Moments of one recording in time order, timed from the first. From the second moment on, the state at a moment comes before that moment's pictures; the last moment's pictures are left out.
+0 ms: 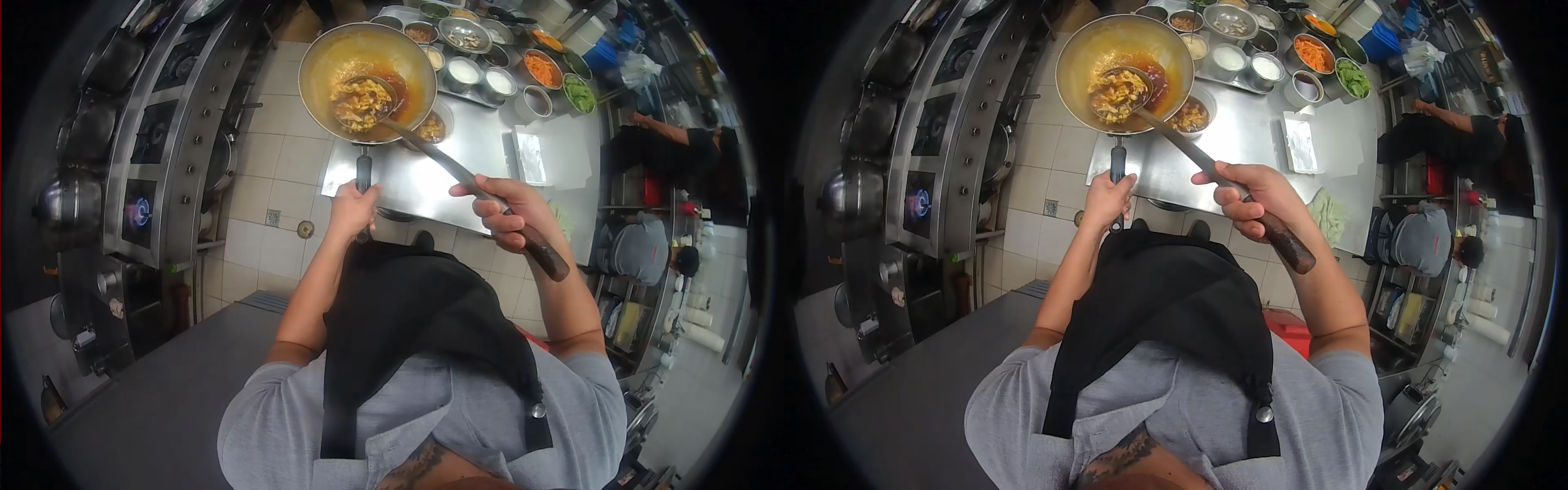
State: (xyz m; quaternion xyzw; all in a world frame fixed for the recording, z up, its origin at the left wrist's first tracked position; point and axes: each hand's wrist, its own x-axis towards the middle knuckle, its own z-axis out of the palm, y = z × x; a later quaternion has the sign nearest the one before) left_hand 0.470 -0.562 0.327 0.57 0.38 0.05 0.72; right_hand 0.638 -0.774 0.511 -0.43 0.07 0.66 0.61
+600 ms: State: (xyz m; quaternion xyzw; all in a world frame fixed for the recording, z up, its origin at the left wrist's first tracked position) left_hand 0.483 -0.585 0.317 0.56 0.43 0.13 0.70; right_hand 0.718 -0.846 0.525 -0.43 0.05 0.66 0.62
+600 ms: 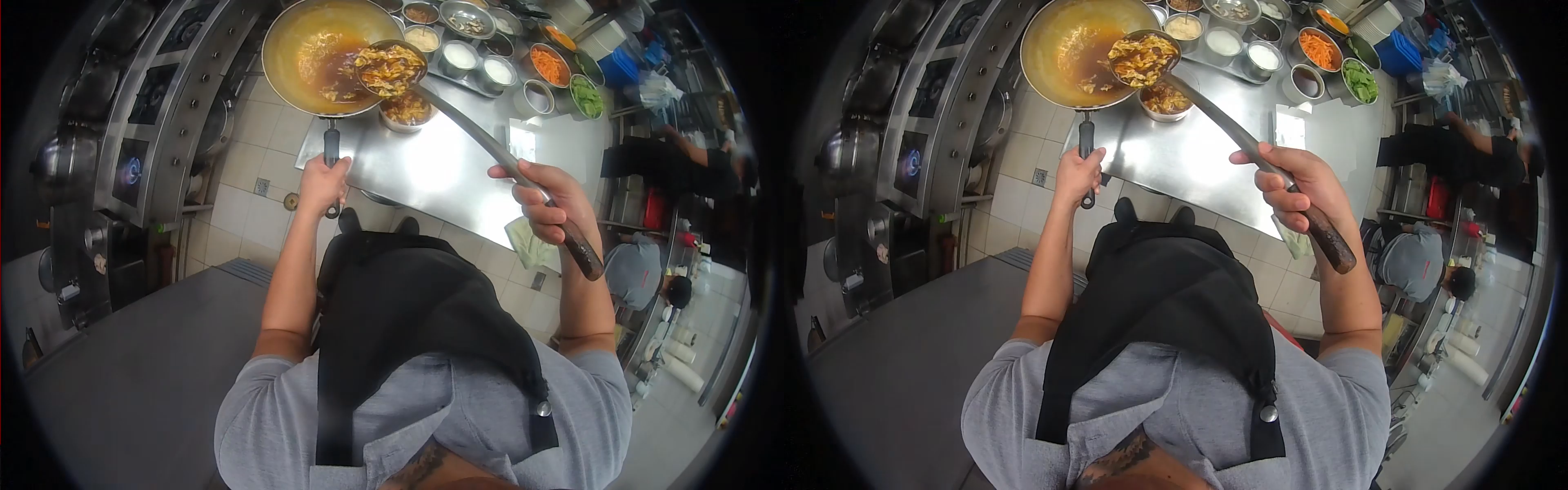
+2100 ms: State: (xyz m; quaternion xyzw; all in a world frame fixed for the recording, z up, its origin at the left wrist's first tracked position) left_hand 0.497 -0.605 0.324 0.55 0.46 0.15 0.68; right_hand 0.713 -0.860 0.407 -0.76 -0.28 0.38 0.44
